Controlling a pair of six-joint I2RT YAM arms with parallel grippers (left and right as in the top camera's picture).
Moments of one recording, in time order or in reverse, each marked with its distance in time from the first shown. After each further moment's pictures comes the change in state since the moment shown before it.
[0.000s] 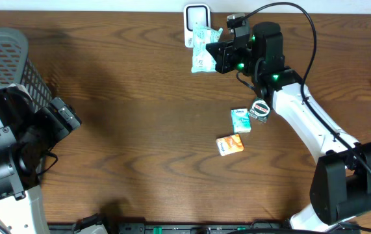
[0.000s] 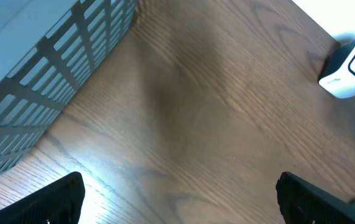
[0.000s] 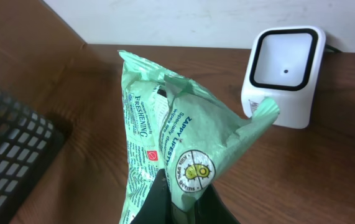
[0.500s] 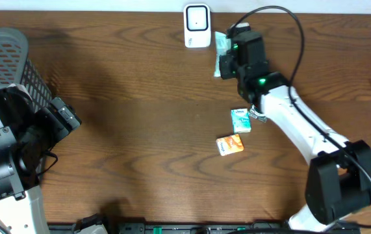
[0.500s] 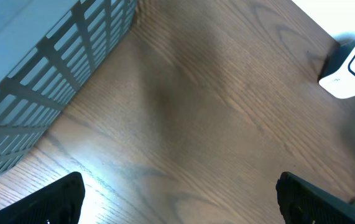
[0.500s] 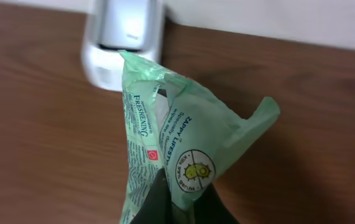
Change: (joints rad) left arm 0.000 0.000 0.000 0.000 0.000 0.000; right arm 0.099 0.031 0.000 -0.173 0.695 -0.181
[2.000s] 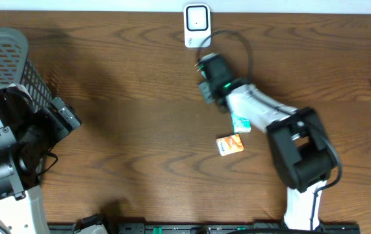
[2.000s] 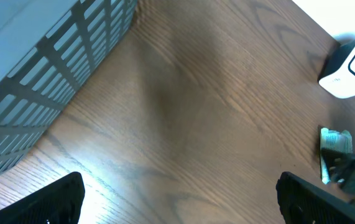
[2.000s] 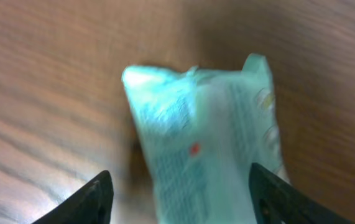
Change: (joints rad) left arm 0.000 0.000 0.000 0.000 0.000 0.000; right arm 0.038 0.280 0.072 -0.090 -0.122 -0.072
